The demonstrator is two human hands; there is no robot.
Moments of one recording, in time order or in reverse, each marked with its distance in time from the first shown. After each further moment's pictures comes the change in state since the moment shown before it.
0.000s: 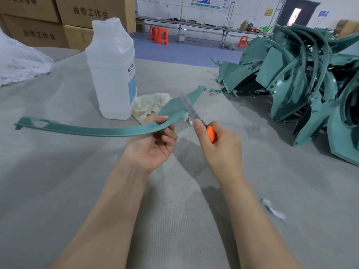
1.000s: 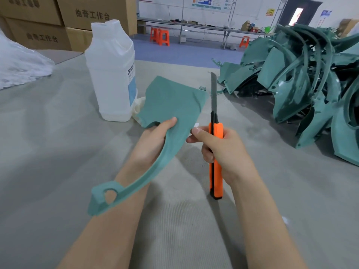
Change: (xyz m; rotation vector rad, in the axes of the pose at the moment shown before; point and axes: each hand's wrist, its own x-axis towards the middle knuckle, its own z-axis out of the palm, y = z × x) left_hand 0.002 -0.014 0.005 0.586 0.141 0.343; right_hand 0.009 -0.018 -0.021 0.729 -0.362 0.427
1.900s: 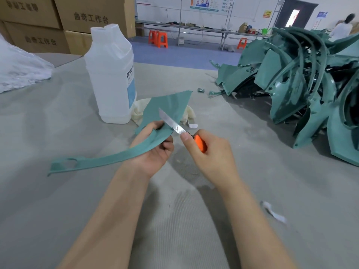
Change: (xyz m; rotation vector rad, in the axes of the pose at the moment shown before) left_hand 0.013 -0.002 -0.013 -0.432 -0.008 -0.236; right_hand 0.003 0.031 0.005 -0.708 0.148 -0.438
